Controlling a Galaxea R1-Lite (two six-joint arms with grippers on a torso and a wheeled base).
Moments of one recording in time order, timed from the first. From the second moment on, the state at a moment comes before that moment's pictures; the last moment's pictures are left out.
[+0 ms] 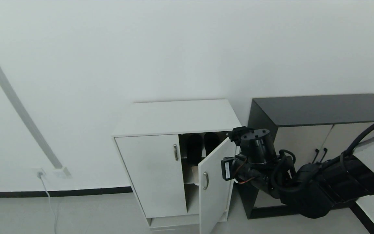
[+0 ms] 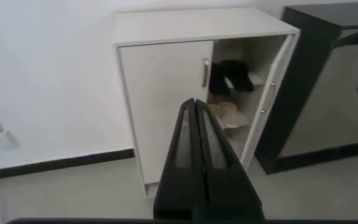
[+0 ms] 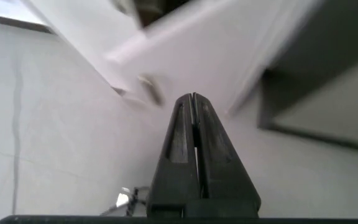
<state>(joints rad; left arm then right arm) 0.00 0.00 0.00 0.00 -0.07 0.00 0.74 2.00 -0.97 -0.59 -0.29 0.24</state>
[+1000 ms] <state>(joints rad) 0.00 0.00 0.00 0.00 -0.07 0.00 0.72 1.98 -0.35 -1.23 -0.04 0.07</state>
